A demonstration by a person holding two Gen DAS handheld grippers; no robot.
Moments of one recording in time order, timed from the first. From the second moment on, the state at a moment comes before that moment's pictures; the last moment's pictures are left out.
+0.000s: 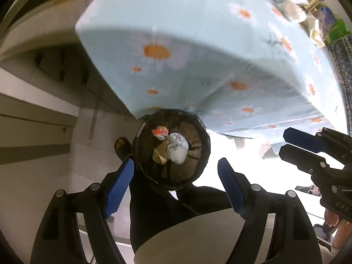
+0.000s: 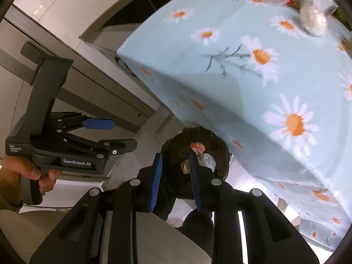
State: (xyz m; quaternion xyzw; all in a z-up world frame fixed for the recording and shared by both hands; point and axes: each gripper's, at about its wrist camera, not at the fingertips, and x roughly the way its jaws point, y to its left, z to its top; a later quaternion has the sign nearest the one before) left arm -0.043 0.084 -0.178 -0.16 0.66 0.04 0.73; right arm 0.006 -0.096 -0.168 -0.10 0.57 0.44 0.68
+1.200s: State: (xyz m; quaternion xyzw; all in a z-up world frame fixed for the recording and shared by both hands) left arm 0.119 -0.009 -0.068 -0.06 0.56 -0.05 0.83; right arm 0.179 -0.262 -0.069 0.04 0.45 0.26 0.86
